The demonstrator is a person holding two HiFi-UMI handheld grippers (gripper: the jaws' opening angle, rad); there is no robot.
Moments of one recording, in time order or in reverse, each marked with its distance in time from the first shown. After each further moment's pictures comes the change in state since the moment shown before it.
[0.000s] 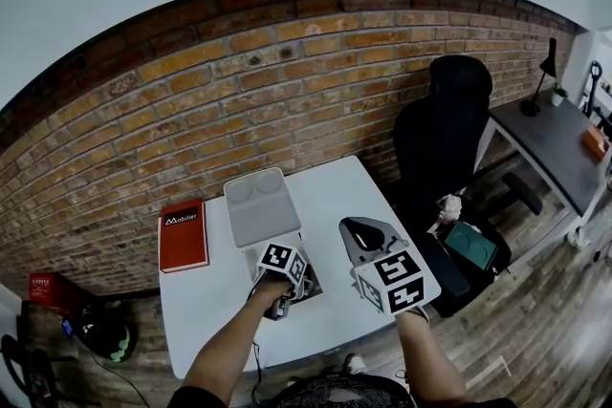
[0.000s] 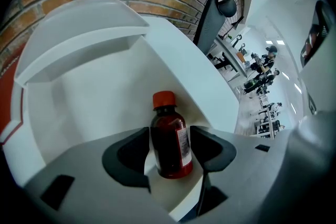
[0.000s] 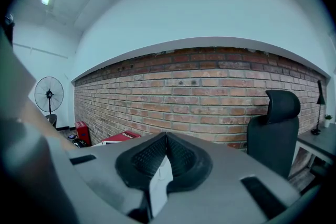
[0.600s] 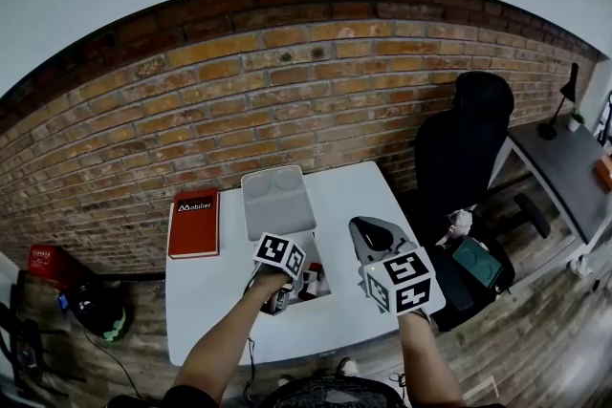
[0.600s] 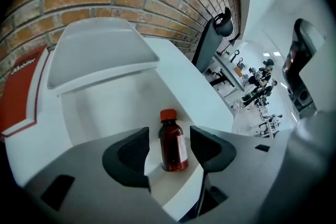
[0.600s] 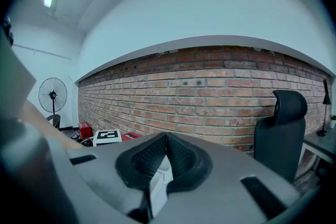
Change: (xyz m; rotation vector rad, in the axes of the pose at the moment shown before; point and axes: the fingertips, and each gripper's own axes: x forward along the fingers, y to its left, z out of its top) left arm -0.047 0.004 0.018 -0.040 -0.163 -0.013; right arm 0.014 0.009 0.007 -0.005 -0.008 0.042
